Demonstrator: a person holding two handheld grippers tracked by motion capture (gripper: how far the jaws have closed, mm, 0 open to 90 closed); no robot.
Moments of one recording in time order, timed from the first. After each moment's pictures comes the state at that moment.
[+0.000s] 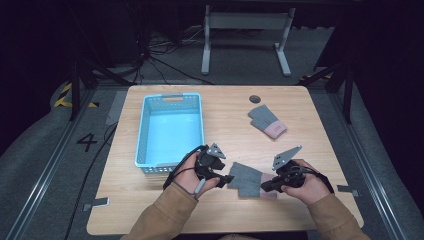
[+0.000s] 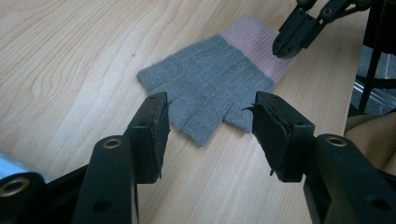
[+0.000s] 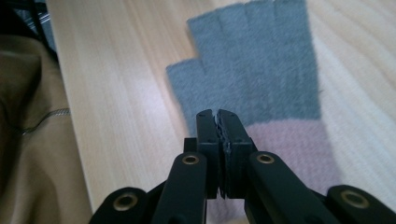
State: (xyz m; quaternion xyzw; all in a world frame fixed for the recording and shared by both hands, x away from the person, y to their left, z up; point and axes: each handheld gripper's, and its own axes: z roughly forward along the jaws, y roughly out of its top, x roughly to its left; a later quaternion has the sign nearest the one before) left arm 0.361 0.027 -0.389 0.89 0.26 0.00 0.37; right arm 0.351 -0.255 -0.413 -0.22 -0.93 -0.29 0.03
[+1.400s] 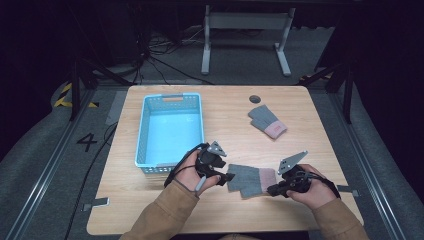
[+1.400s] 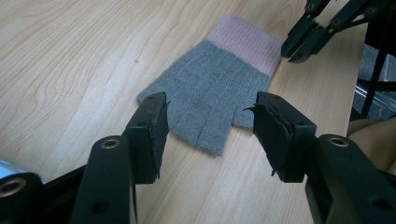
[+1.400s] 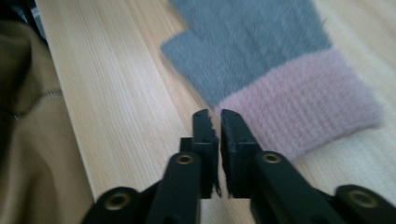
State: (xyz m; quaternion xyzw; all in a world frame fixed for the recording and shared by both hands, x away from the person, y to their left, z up) left arm 0.365 0.026 -0.388 0.89 0.26 0.00 0.38; right arm 0.341 -0.269 -0.415 -0.25 -0.93 -0.28 0.01
